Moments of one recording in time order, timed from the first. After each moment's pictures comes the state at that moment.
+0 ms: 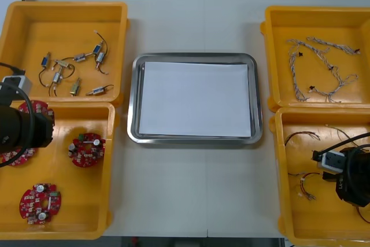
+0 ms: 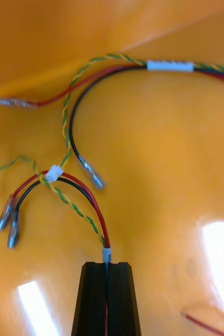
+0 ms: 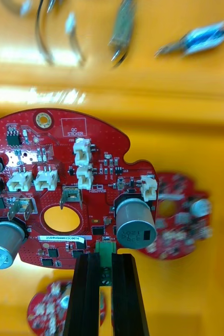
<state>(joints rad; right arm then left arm) 0.21 -0.82 -0.12 -1.96 -1.05 1.28 2.72 -0.11 0.43 0.26 -2.37 0.46 1.91 -1.34</state>
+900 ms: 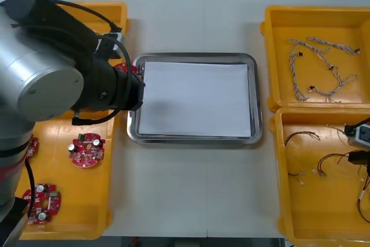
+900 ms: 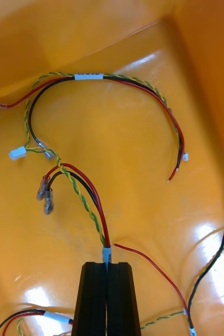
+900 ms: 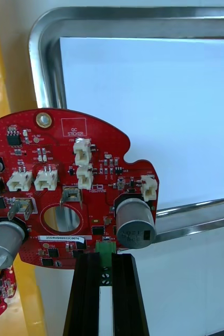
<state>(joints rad) 0.13 -0.82 -0.33 -1.96 -1.16 1.50 2.72 -0.52 0.42 -0.21 -2.27 0.54 1.91 -0.94</state>
